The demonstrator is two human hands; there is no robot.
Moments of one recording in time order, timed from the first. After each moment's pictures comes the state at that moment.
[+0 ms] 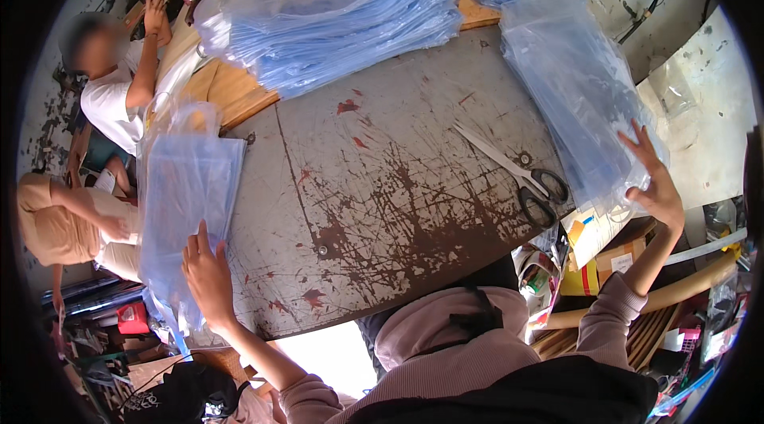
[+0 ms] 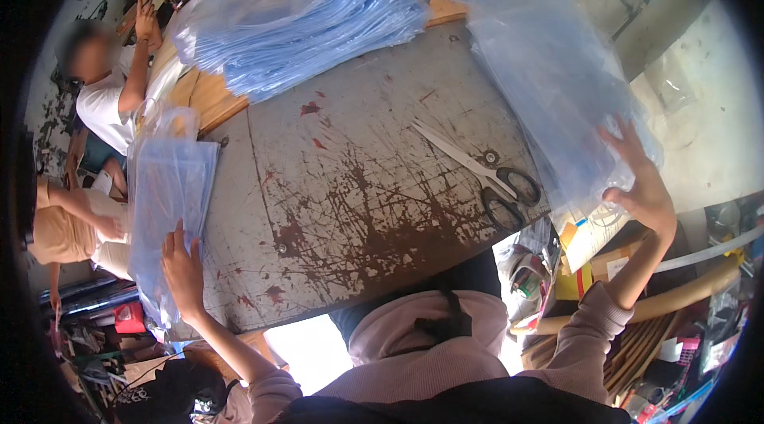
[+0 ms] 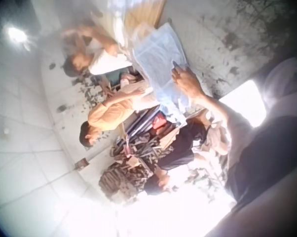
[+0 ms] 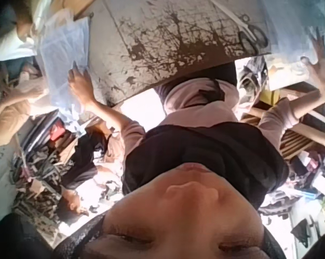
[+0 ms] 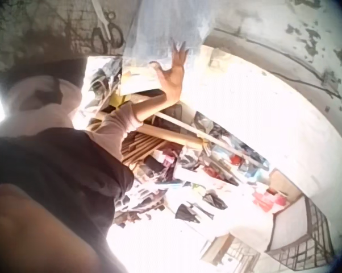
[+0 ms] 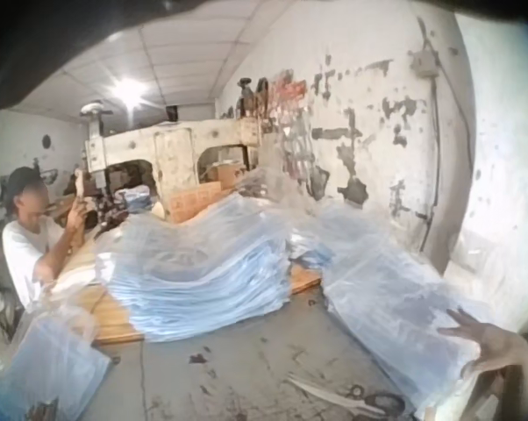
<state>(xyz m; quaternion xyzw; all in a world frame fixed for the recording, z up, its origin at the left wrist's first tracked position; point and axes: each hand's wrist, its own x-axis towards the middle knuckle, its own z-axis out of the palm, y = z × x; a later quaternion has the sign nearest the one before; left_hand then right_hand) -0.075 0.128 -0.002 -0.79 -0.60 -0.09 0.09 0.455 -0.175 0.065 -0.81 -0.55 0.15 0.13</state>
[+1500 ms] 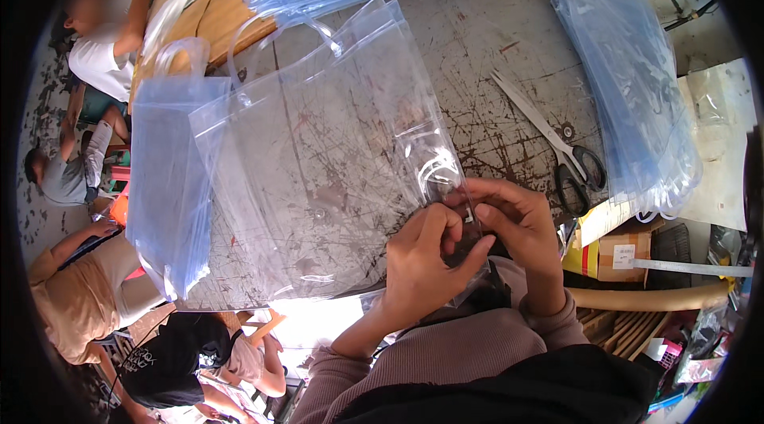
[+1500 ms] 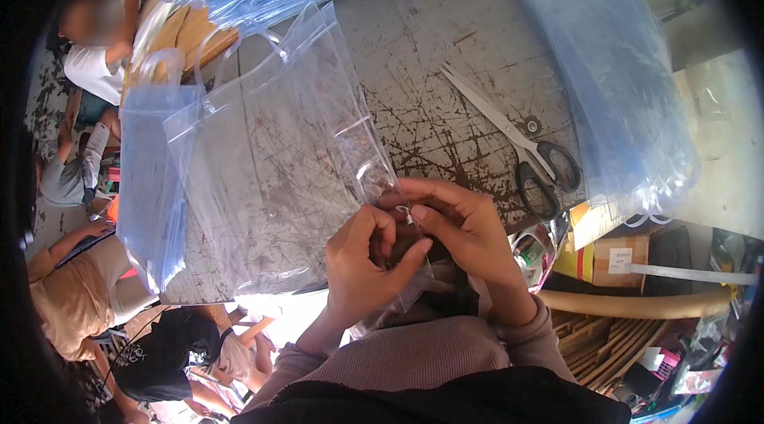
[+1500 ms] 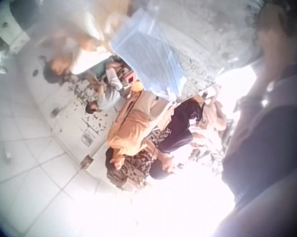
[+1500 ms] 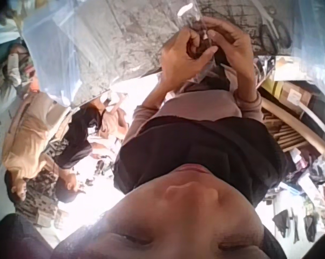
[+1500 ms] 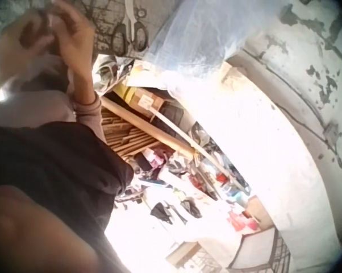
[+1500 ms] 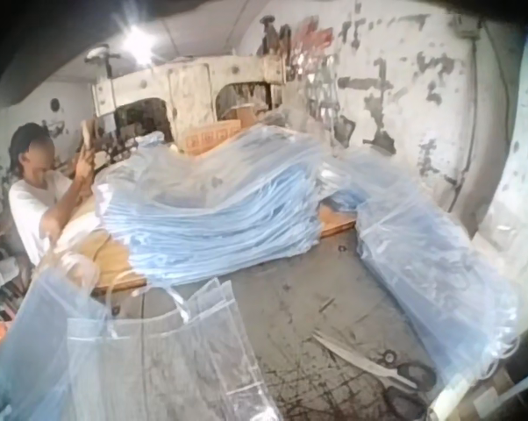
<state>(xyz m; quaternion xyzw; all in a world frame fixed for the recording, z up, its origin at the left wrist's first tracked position) 0.114 -0.007 -0.030 -0.76 -0.36 -0.31 -0.44 0.258 -0.063 -0.033 -0.47 -0.31 0.57 0.60</state>
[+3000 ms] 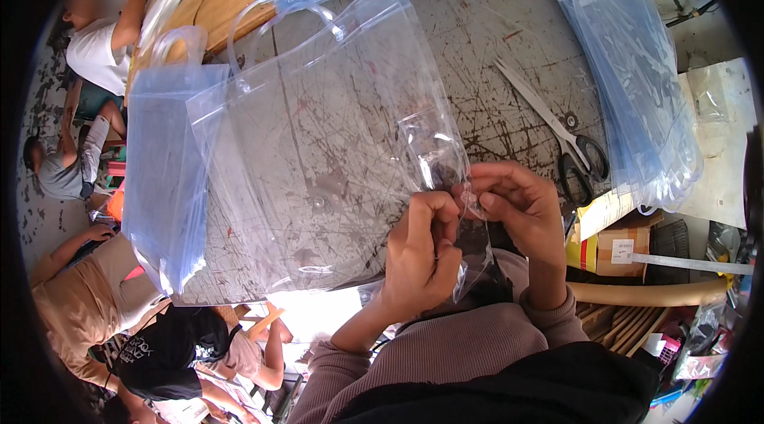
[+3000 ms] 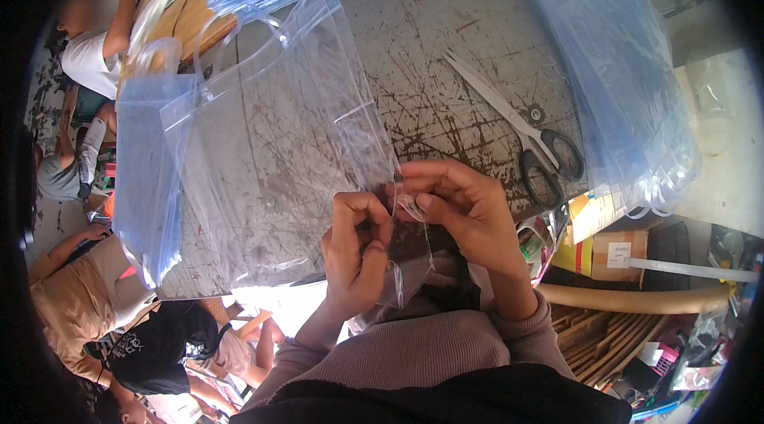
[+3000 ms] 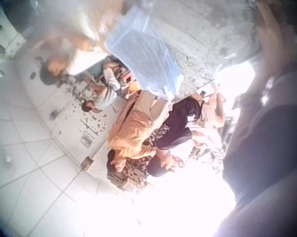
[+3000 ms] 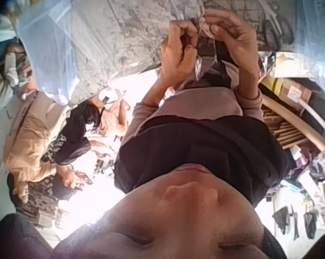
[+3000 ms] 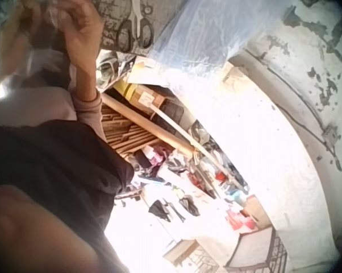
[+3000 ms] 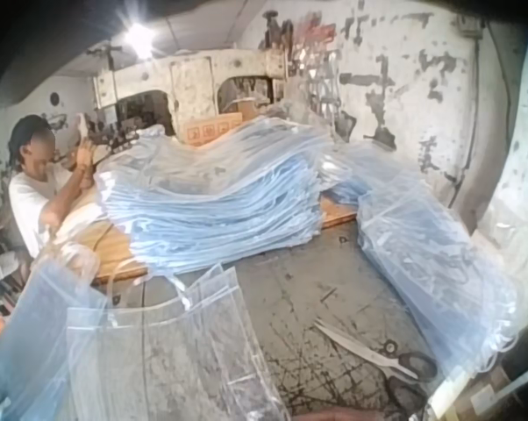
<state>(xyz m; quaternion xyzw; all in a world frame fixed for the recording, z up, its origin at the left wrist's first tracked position) 0.100 -0.006 -0.030 -0.70 -0.30 -0.32 -0.56 0.257 -0.062 -0.033 -0.47 -0.31 0.55 0.61</state>
